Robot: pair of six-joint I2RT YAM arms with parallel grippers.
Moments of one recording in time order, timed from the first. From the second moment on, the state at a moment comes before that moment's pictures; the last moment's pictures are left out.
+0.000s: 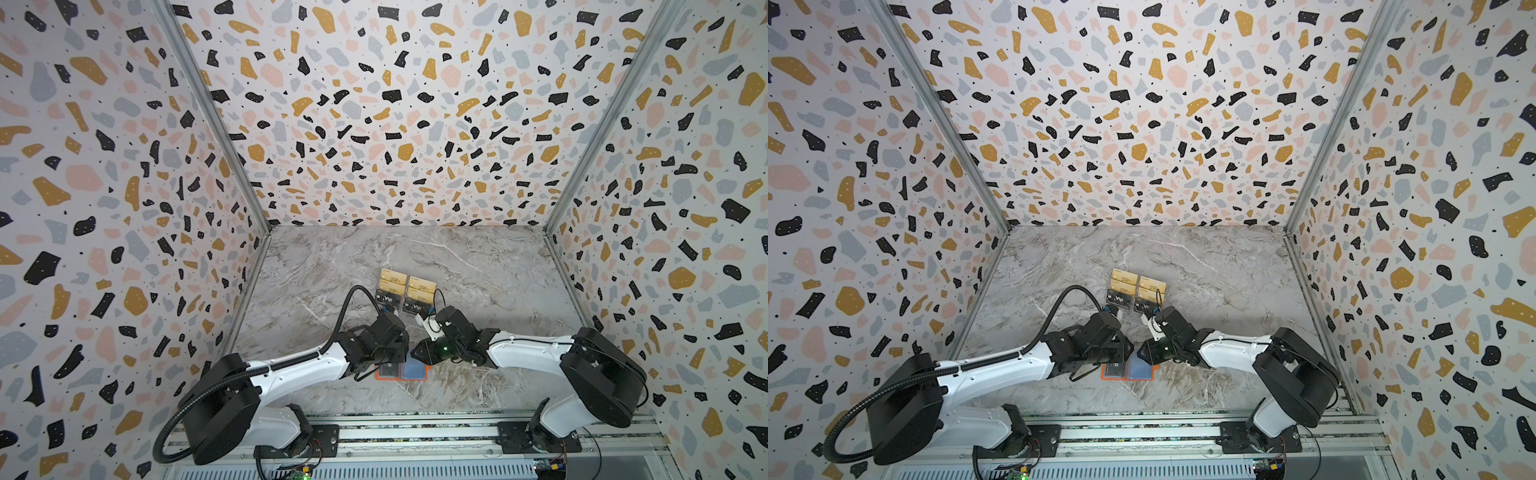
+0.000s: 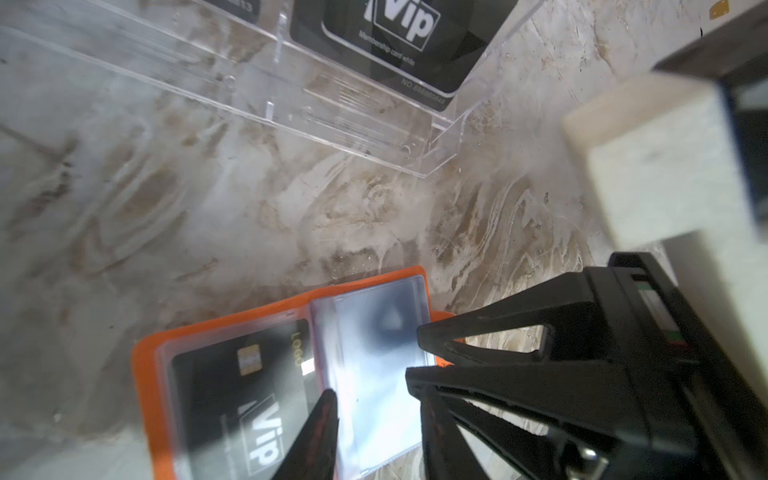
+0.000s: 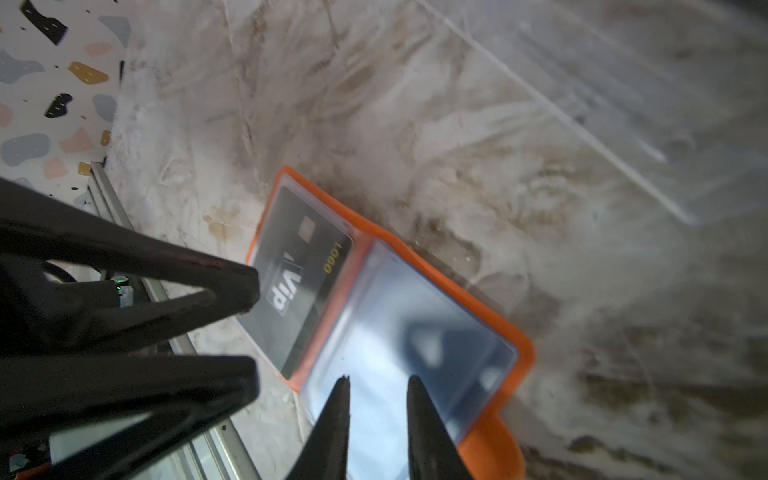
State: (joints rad) left arm -0.91 1.36 0.70 -0.24 0.02 -0.82; right arm 0.85 1.53 0.63 0.03 -0.37 0.53
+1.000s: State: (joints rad) left arm -0.84 1.45 0.59 -0.05 0.20 -0.83; right arm 0.85 1.54 0.60 0.06 -0.32 0.57
